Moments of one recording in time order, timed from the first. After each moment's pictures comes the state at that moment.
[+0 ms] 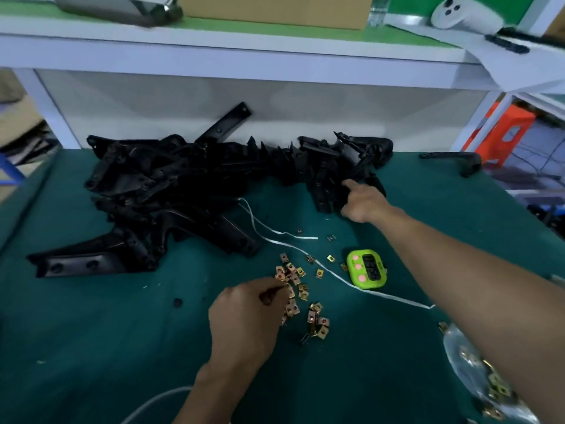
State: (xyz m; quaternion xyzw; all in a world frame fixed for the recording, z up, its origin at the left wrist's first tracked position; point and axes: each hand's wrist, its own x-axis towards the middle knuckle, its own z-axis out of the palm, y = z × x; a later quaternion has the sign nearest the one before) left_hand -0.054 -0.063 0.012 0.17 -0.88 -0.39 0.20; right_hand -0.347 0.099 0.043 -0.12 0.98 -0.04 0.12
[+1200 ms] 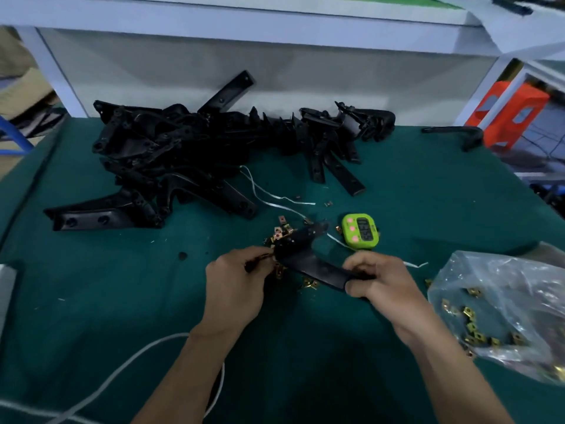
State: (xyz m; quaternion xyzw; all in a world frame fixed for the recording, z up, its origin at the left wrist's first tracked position) left_hand -0.030 -0.066 0.000 0.17 -0.83 -0.50 0.19; right_hand -0.089 0.161 0.044 -0.07 0.84 -0.50 0.17
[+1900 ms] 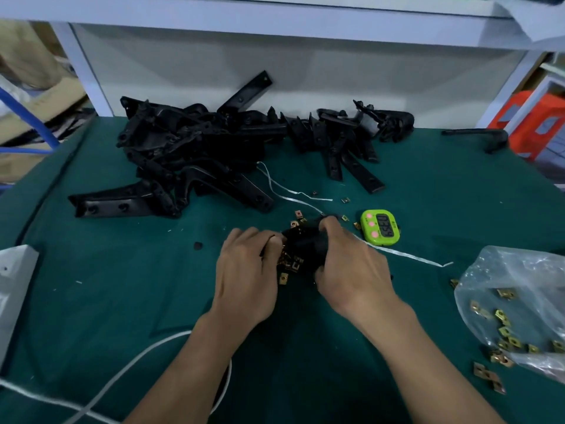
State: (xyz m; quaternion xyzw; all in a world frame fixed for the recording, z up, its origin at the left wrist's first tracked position) left_hand -0.018 -0.069 0.006 0.10 -0.89 -0.35 0.28; right_hand -0.079 0.084 0.036 -0.20 0.97 -0.16 -0.04
